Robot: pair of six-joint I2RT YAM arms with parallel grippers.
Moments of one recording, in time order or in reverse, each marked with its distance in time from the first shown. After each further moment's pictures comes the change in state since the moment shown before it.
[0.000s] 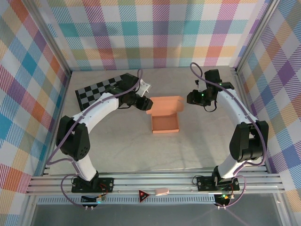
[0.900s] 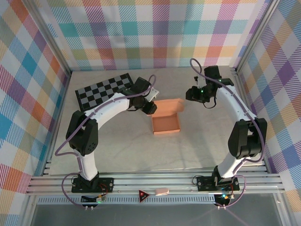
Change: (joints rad) left arm -0.088 0.106 0.058 -0.049 -0.150 0.043; right arm 0.000 0.053 0.098 -0.027 -0.030 0.006
